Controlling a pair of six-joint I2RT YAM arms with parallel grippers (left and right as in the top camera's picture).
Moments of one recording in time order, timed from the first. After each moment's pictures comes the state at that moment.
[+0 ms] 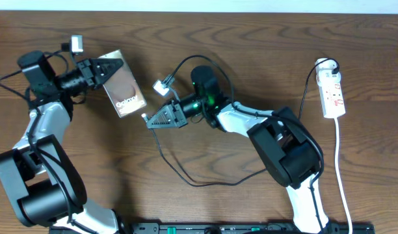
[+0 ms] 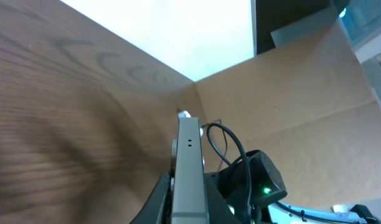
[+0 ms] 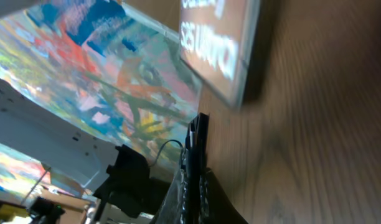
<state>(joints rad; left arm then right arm) 0.40 1.78 1.05 0.29 1.41 -0.68 0.64 2.21 1.29 0.65 -1.36 0.74</state>
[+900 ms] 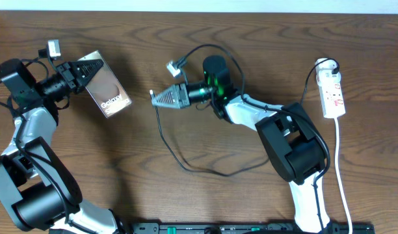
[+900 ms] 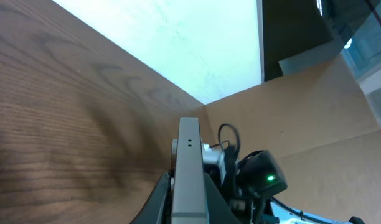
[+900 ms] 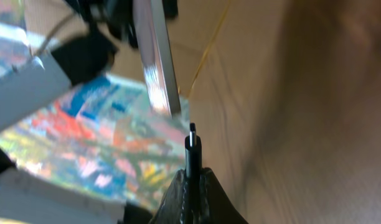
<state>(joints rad) 0.51 1.78 1.05 0.29 1.41 -0.69 0.57 2.21 1.34 0.69 -1.18 1.01</state>
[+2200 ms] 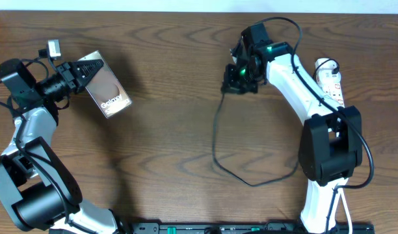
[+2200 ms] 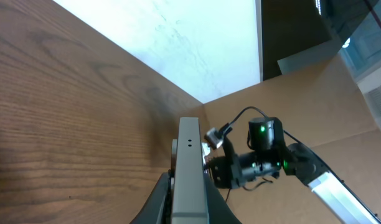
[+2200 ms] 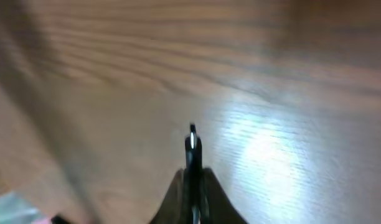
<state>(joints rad) 0.51 1.78 1.05 0.29 1.41 -0.70 0.33 2.09 1.70 -0.98 -0.44 0.42</state>
